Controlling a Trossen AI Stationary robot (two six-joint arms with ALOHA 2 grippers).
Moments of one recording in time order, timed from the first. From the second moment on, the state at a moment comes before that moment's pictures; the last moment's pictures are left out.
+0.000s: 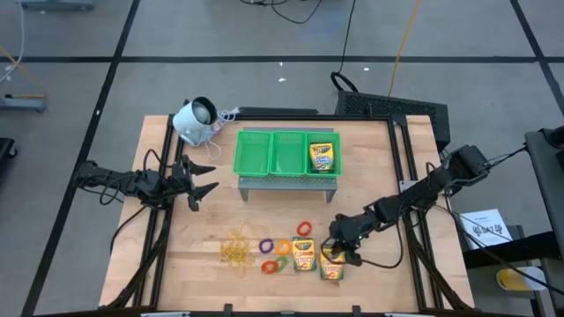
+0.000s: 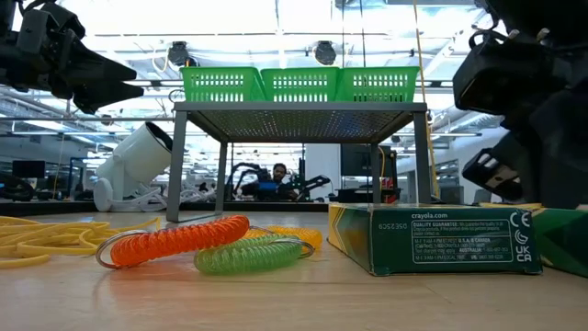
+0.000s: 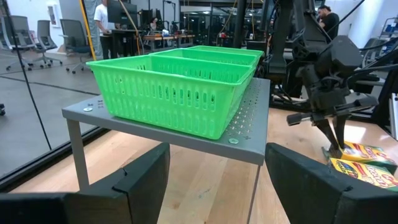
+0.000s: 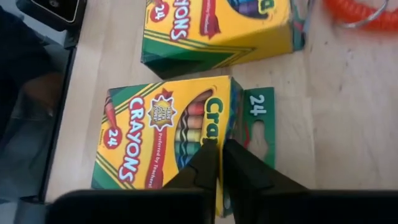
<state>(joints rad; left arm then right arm) -0.26 0.03 0.08 -0.08 -0.52 -0.08 0.44 1.53 0.50 0.08 -0.11 0.53</state>
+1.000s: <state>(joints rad) -0.26 0.03 0.08 -0.08 -0.52 -0.08 0.44 1.19 0.49 0.19 0.24 0.18</state>
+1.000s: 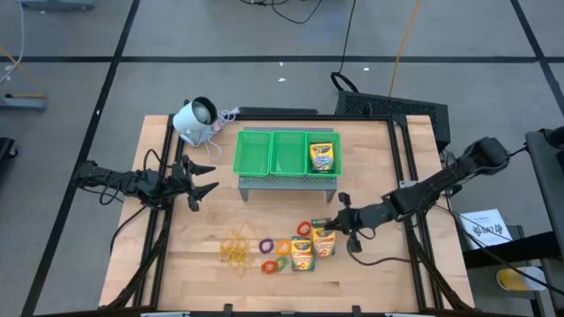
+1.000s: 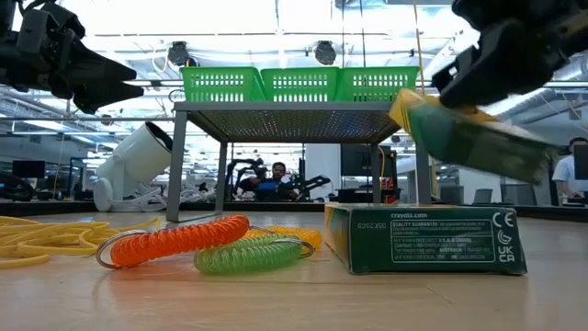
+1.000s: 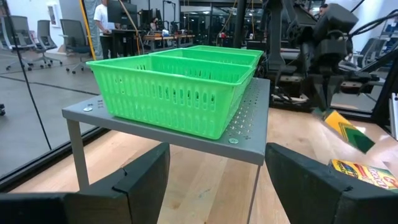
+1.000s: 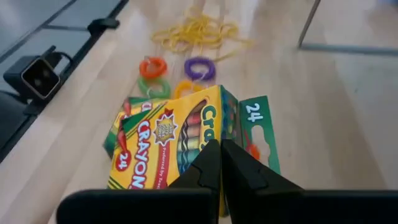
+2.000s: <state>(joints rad) -0.26 0.03 0.08 -0.08 -0.52 -0.08 0.12 0.92 0.68 0.15 0.00 -0.05</state>
